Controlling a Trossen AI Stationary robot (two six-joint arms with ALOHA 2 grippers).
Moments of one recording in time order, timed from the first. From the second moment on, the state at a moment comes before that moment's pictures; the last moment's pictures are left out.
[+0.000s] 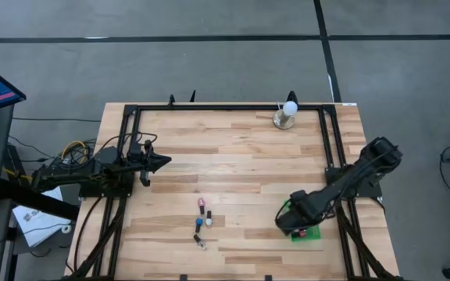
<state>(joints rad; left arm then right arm) 0.12 0.00 0.01 0.04 -0.06 -0.35 0.61 1.65 1.05 -1.14 -0.19 1.91</state>
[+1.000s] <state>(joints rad) 0.12 0.00 0.01 0.05 -0.06 -0.35 0.58 1.70 1.04 -1.13 -0.19 1.89</state>
